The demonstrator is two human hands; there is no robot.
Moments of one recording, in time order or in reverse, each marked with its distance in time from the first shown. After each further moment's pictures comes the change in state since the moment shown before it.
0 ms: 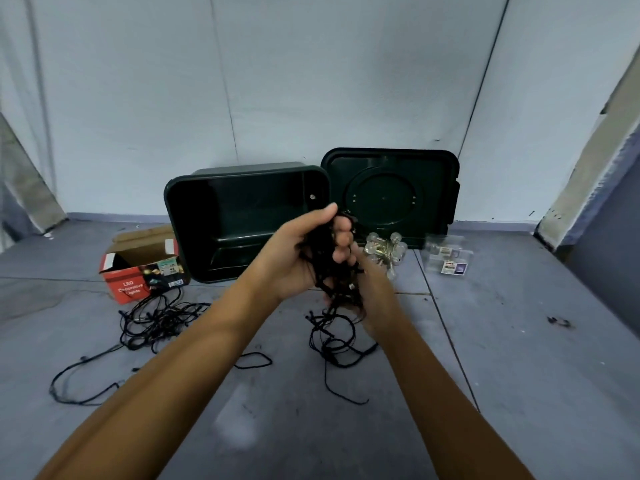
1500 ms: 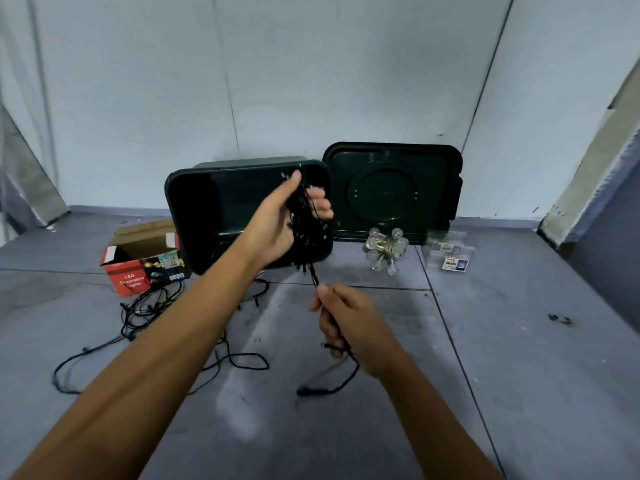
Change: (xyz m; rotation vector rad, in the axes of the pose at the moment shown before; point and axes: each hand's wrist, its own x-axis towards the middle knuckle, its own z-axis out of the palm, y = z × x) left_hand 0.028 0.016 -0.045 0.118 0.202 0.118; right_hand -0.040 0.018 0.001 -0.334 -0.185 0.030
